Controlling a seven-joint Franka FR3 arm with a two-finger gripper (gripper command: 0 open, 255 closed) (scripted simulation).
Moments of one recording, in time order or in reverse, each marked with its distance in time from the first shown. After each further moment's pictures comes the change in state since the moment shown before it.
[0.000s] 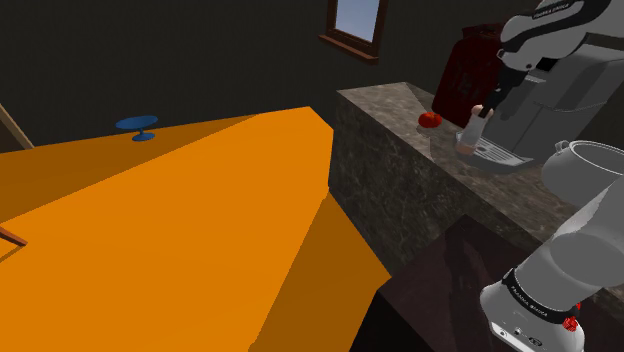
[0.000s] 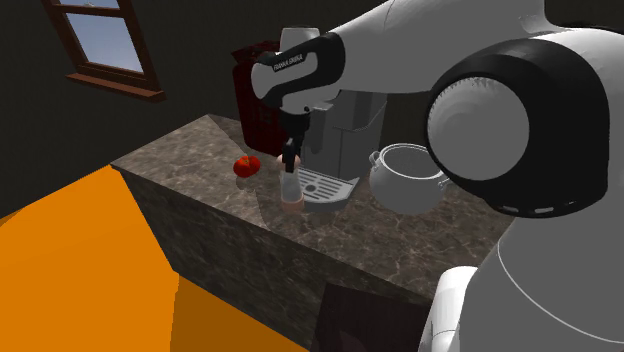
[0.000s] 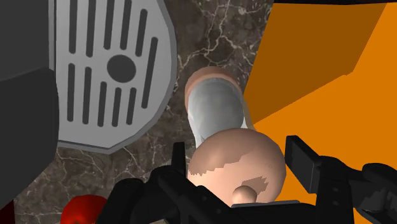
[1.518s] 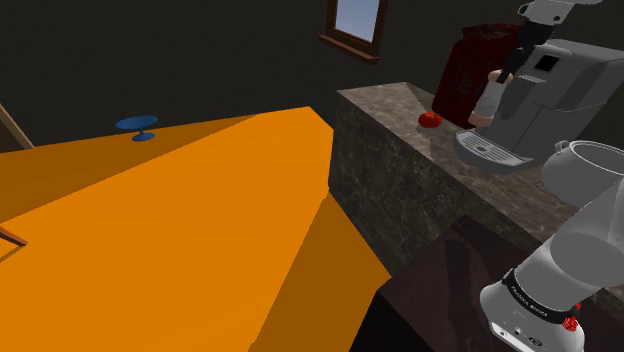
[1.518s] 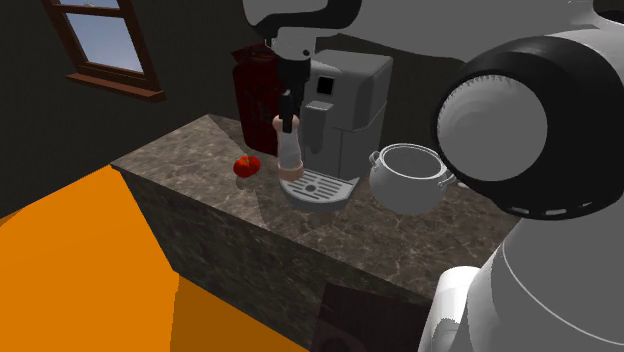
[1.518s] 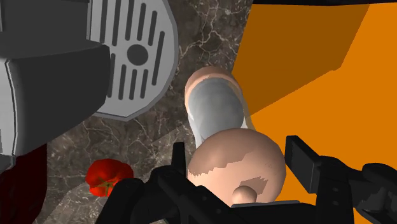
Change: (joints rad) arm 0.004 -0.020 0.006 0.293 -0.018 -0.307 0.028
